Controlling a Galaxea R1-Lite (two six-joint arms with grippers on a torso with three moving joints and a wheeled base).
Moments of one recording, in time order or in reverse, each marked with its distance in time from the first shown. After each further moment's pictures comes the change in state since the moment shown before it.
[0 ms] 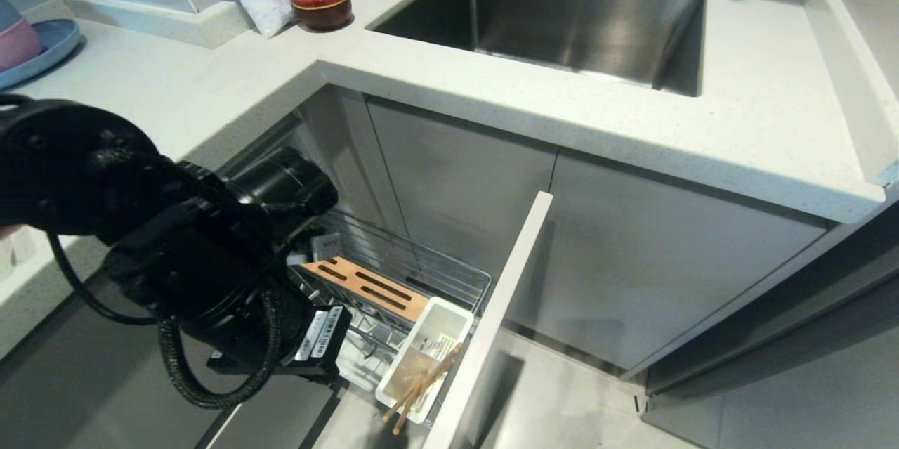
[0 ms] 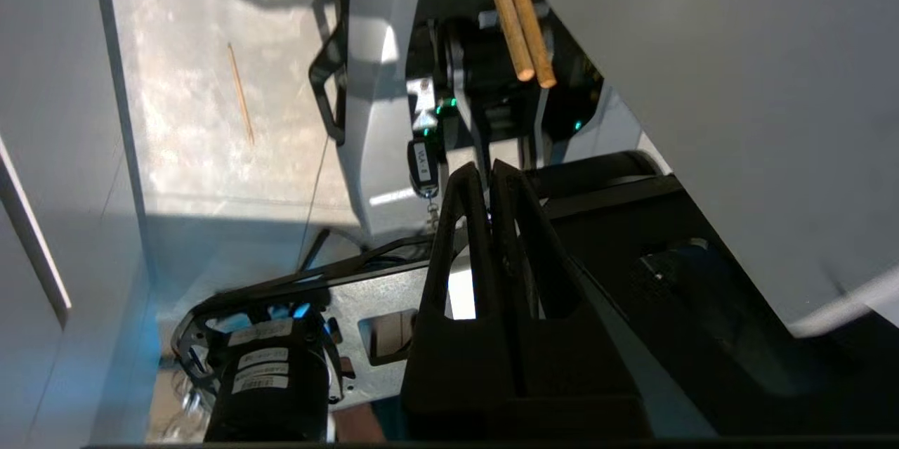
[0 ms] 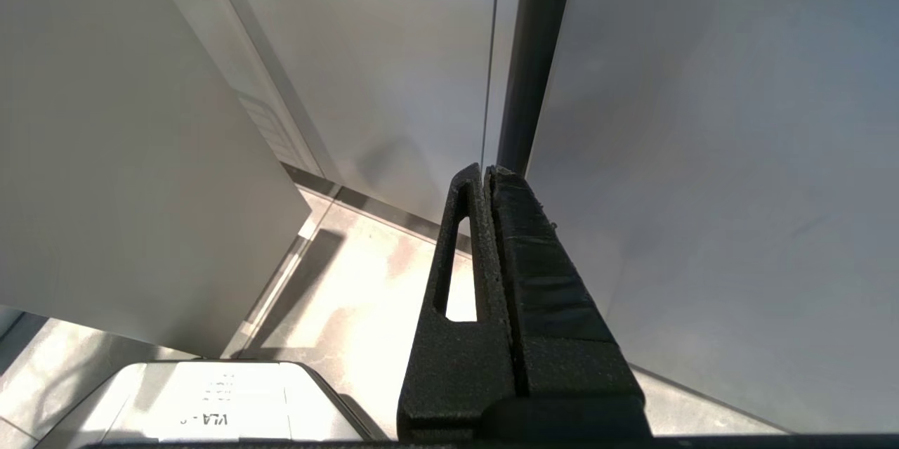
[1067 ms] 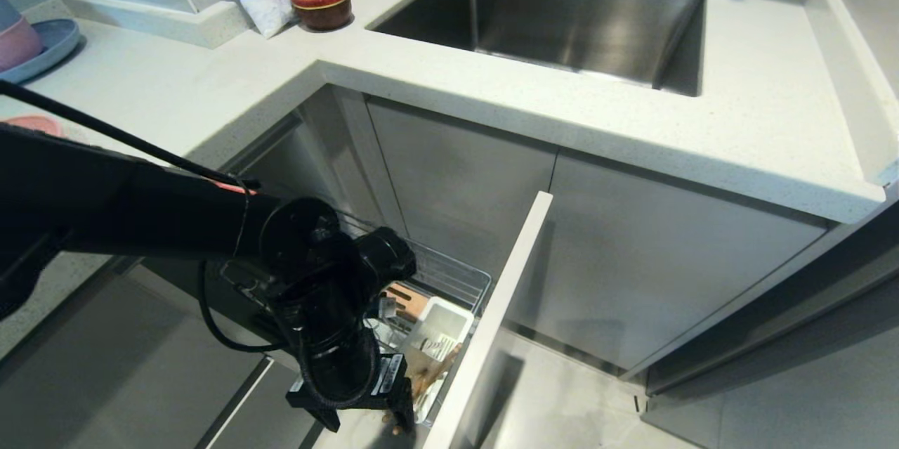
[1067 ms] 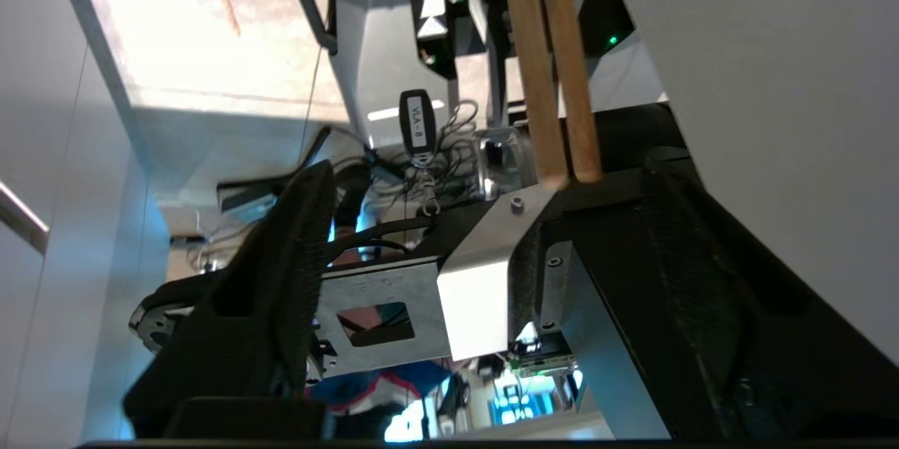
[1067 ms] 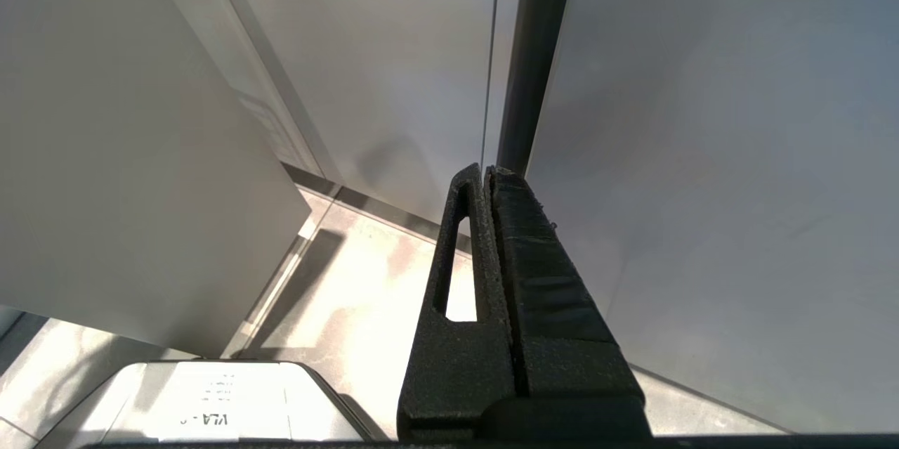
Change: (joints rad) left arm -0.016 0.292 0.018 -0.038 -0.089 -0.013; right arm 0.000 0.000 0.000 0.000 0.000 0.000
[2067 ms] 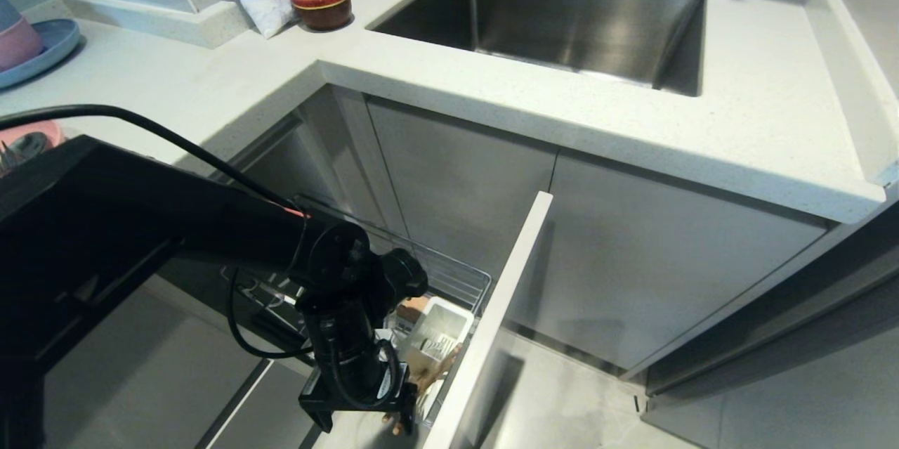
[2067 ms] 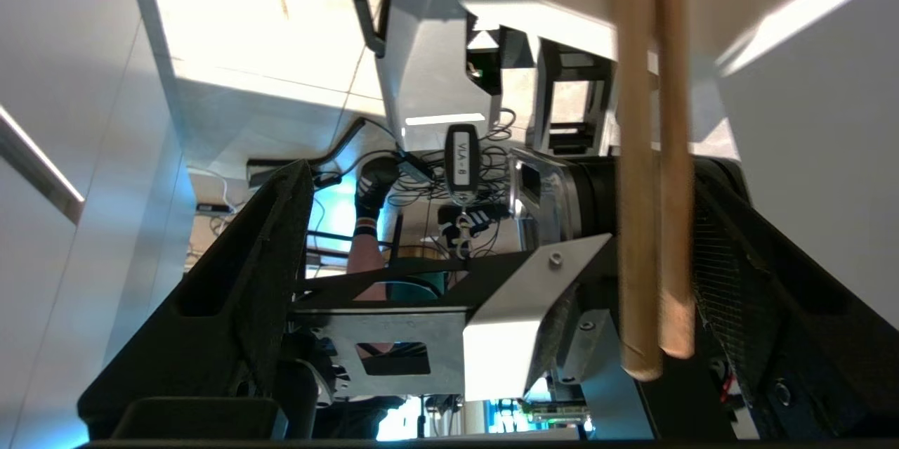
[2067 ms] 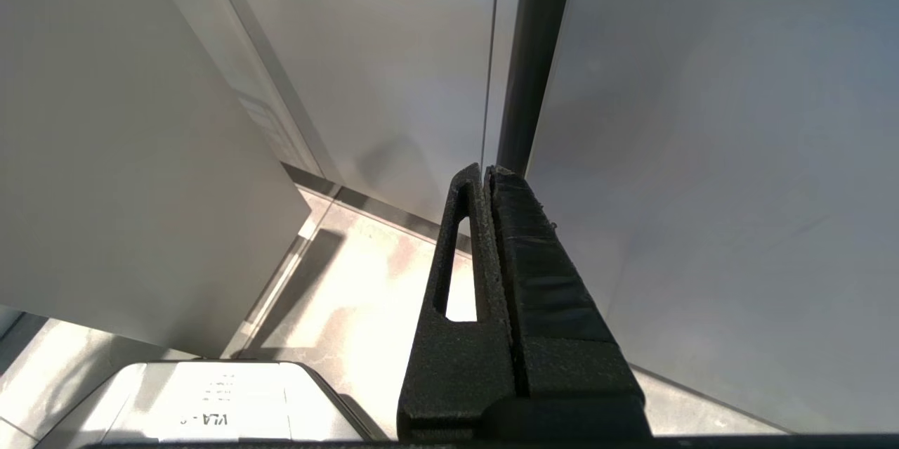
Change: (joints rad) left arm 0.021 0.117 -0.004 -0.040 0.094 -0.041; right arm 0.000 0.000 0.000 0.000 0.000 0.000
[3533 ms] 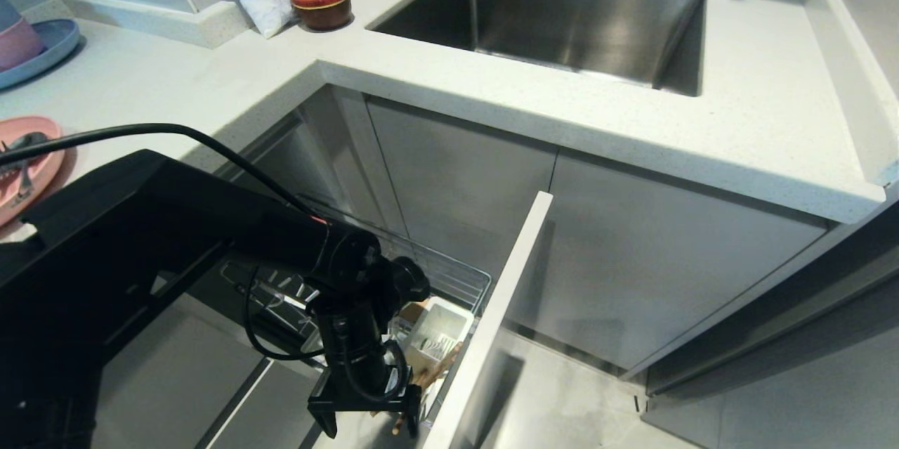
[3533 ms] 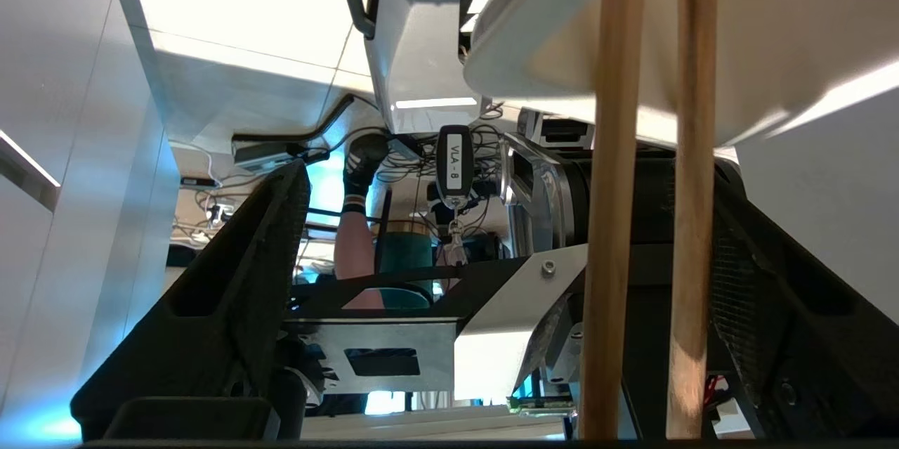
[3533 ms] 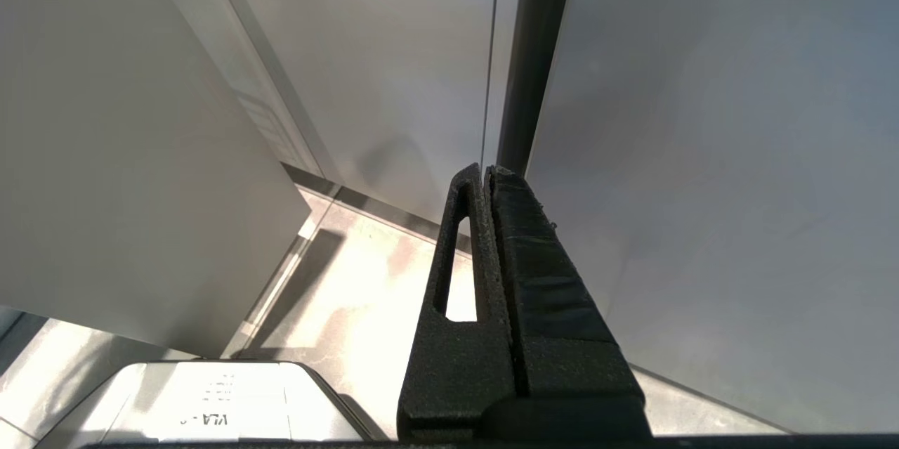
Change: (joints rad) left arm 0.026 0.082 -0.036 0.007 -0.041 0.007; right arm 0.000 0.000 0.000 0.000 0.000 0.000
